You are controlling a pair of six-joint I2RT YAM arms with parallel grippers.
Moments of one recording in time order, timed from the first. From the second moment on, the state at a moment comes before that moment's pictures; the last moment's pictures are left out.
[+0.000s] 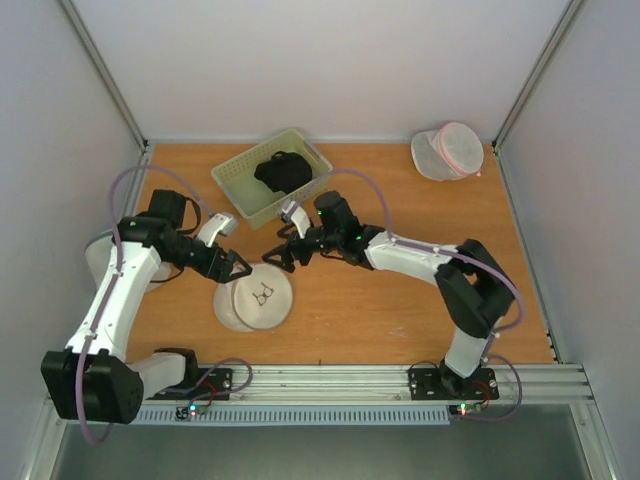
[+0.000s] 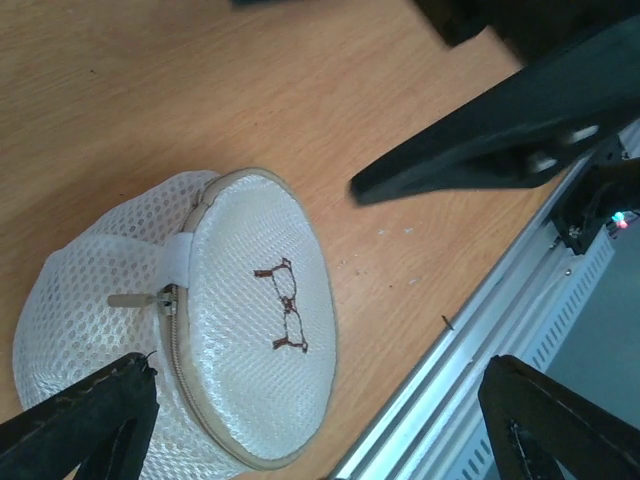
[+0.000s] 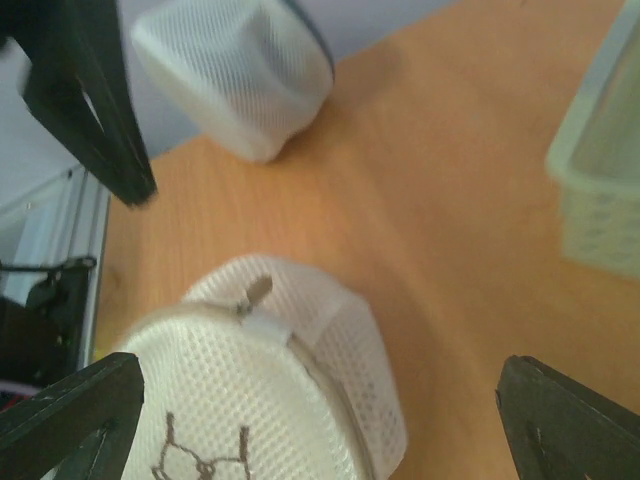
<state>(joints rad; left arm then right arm) -0.06 1.18 1.09 -1.21 0.72 0.38 0.74 1.72 1.12 0.13 -0.58 0.09</state>
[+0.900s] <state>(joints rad) -0.06 1.19 1.08 -1.11 0.70 0.38 0.77 1.95 1.12 0.01 -0.75 -0.11</state>
